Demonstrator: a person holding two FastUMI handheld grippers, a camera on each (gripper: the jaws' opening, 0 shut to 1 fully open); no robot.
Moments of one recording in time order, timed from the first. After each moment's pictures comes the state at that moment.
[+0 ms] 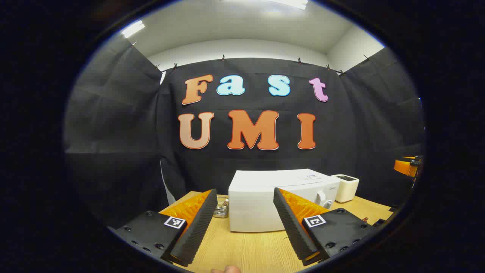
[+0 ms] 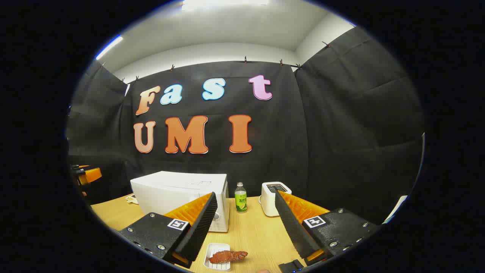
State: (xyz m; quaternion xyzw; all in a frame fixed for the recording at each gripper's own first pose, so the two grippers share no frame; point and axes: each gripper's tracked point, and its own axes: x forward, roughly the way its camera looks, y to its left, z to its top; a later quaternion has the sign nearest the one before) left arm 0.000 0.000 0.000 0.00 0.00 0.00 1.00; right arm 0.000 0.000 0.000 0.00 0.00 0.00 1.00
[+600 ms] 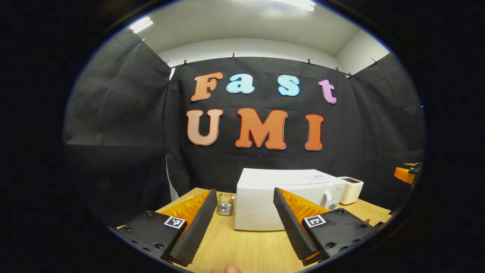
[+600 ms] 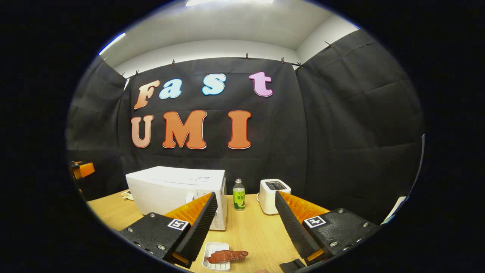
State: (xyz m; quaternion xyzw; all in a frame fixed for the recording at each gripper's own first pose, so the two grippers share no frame) left arm -0.006 0.024 -0.006 -0.01 0.00 0.02 1.00; right arm 0.004 0.002 -0.015 -0.03 0.01 -0.01 1.00
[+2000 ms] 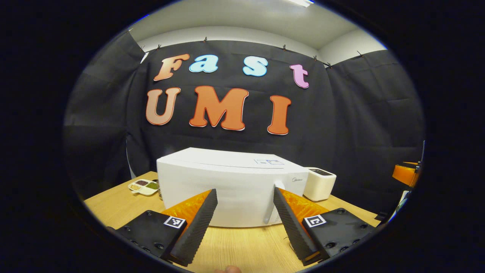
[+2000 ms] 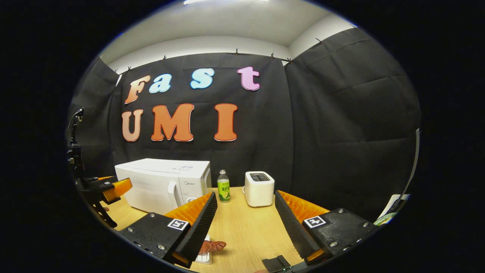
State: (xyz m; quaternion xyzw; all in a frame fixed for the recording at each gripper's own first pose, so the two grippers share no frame) left arm 0.067 -0.174 -0.092 -0.03 0.04 -0.09 0.99; right arm -0.010 -0.059 -0.046 -0.02 0.03 -0.05 1.00
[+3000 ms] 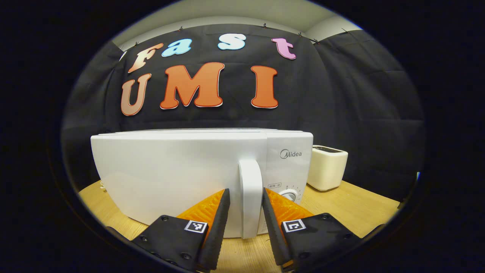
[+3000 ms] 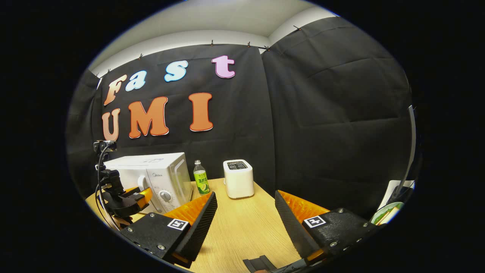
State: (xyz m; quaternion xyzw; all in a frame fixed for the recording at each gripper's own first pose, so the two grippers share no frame) left arm 0.174 -0.272 -0.192 0.02 0.08 -0.09 0.99; right arm 0.007 -0.125 -0.091 0.02 0.07 -0.11 0.99
